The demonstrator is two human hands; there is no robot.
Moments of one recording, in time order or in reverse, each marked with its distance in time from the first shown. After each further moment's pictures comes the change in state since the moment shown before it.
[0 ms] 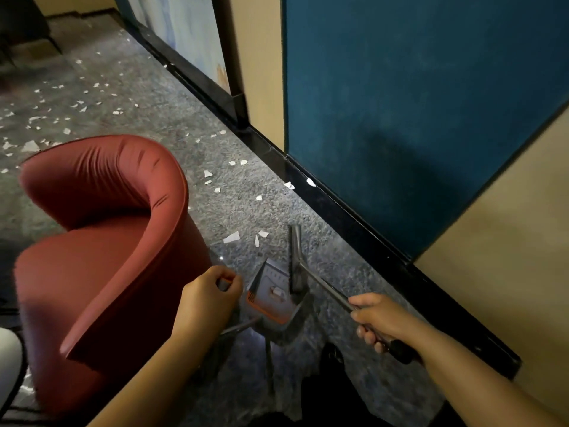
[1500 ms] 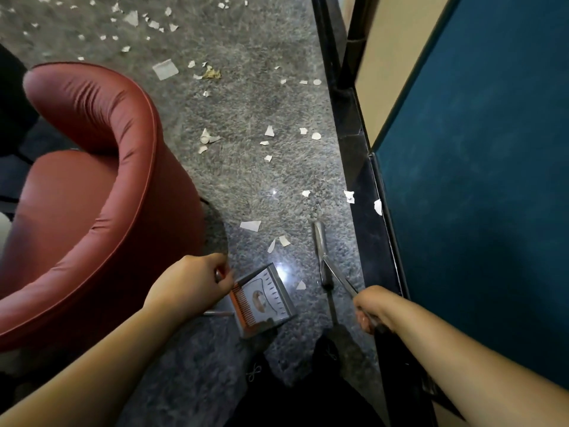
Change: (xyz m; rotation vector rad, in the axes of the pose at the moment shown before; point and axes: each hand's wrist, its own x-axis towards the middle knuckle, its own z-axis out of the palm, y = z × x) left_hand 0.356 0.095 0.117 0.465 -0.108 -0.290; right_hand 0.450 -0.313 -0.123 -0.535 -0.137 0.398
